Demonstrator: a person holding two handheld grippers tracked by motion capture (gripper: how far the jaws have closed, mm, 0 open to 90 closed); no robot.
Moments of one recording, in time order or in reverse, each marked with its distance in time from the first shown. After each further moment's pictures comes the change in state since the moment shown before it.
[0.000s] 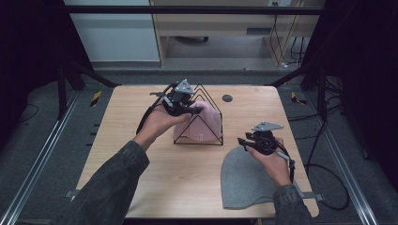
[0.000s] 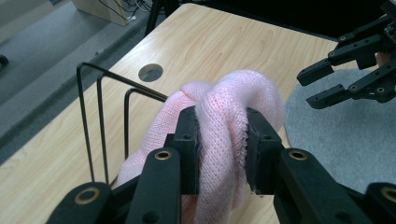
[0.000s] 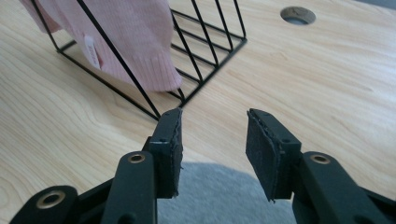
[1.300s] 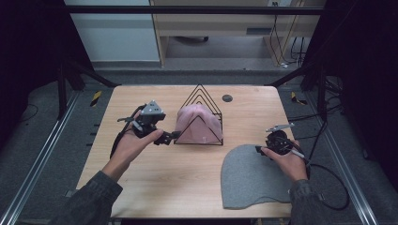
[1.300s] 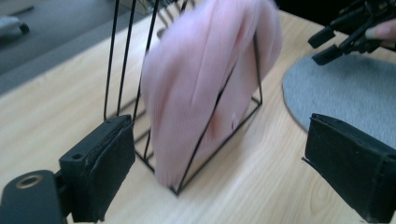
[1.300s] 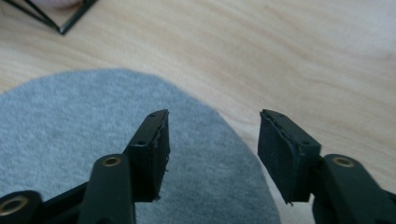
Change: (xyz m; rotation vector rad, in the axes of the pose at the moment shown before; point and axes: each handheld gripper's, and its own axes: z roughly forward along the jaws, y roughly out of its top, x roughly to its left) left arm -0.015 -0.092 -0.056 -0.043 0.063 -0.157; right arm -0.057 -0.030 -0.002 0.274 -0.070 0.073
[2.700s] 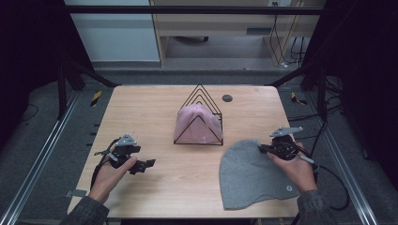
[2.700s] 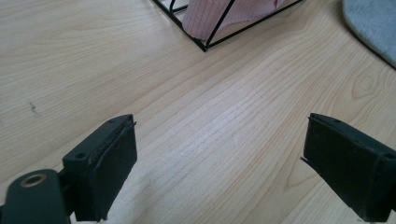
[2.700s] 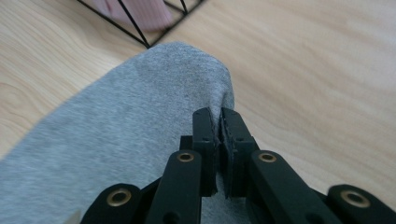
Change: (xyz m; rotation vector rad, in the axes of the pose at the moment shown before) left arm 0.021 -0.126 -0.015 0.104 0.023 -0.188; right arm 0.024 -0.003 -0.050 -0.107 0.097 -0.108
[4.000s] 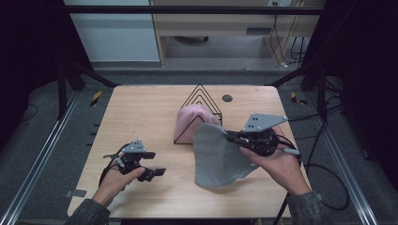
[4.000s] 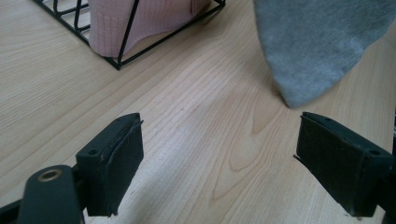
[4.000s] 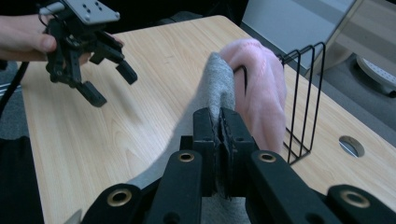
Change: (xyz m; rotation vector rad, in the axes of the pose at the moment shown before) left arm -0.032 0.003 0.009 -0.031 -0.207 0.102; right arm 0.119 0.102 -0.074 -0.275 0.171 -0.350
